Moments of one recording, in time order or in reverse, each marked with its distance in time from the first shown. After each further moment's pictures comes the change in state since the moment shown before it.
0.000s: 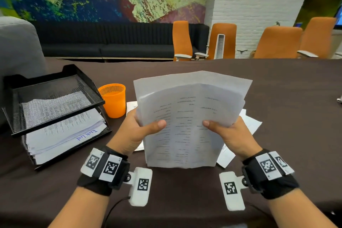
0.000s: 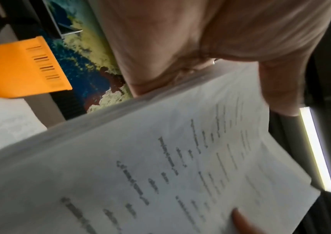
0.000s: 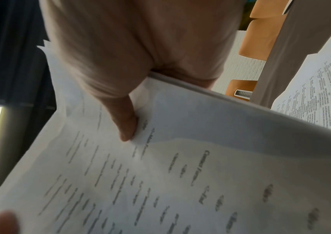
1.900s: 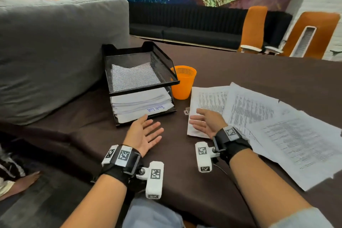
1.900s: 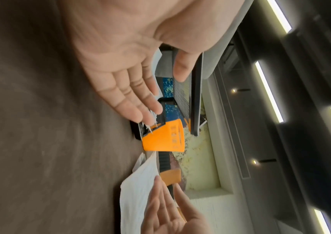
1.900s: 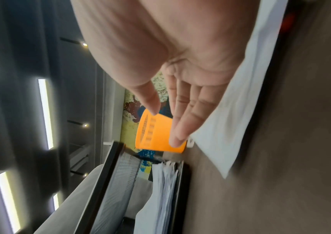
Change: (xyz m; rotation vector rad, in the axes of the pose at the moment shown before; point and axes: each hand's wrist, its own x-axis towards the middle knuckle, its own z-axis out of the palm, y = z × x) left_hand -0.097 -0.042 -0.149 -0.486 0.949 -0.641; right_hand 0.086 0.072 0.235 0.216 -0.212 0.749
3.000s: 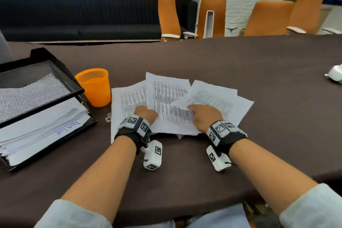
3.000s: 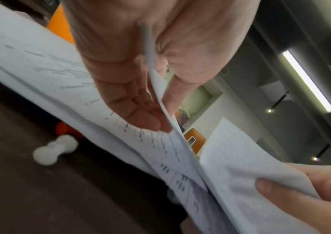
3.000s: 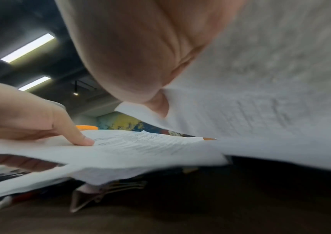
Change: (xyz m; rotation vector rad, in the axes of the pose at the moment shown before) left_hand 0.047 -0.095 0.231 1.415 -0.178 0.297; right_hand -0.066 -0.006 -0.208 -1.556 0.518 -0.264
